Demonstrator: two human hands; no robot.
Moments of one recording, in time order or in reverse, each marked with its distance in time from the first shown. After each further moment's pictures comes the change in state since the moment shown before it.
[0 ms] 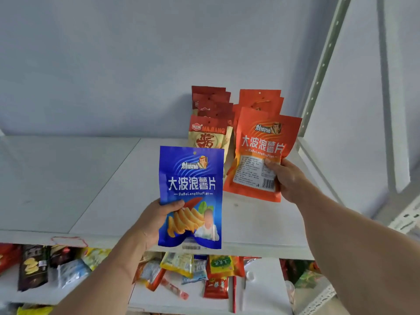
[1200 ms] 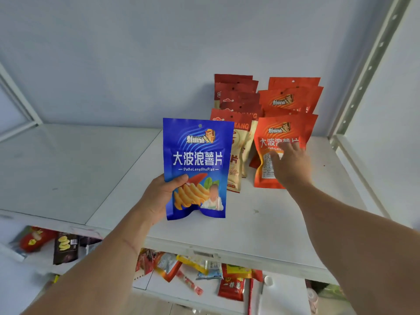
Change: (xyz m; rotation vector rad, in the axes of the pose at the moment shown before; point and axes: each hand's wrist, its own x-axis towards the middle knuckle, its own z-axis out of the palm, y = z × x) left_hand 0.045 0.031 -0.019 0.038 0.139 0.138; right_hand 0.064 0.010 0.048 -1.133 0.300 -0.546
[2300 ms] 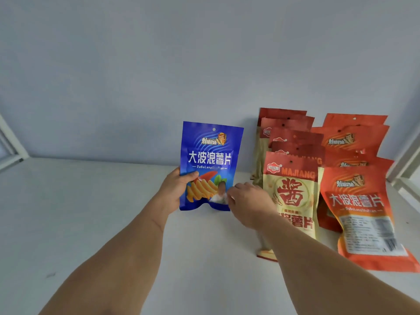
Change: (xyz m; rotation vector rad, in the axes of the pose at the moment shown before) left_hand 0.238 0.054 -0.119 -0.025 -0.006 0.017; right_hand 0.051 -0.211 0.150 -0.296 -0.279 -0.508
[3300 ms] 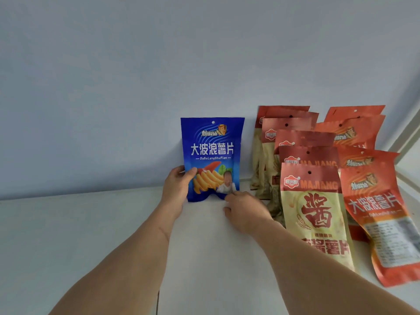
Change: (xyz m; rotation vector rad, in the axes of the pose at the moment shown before) left_hand 0.149 -0.026 0.016 0.147 -0.001 0.030; right_hand 0.095 0.010 0.056 0.019 -0.239 0.417
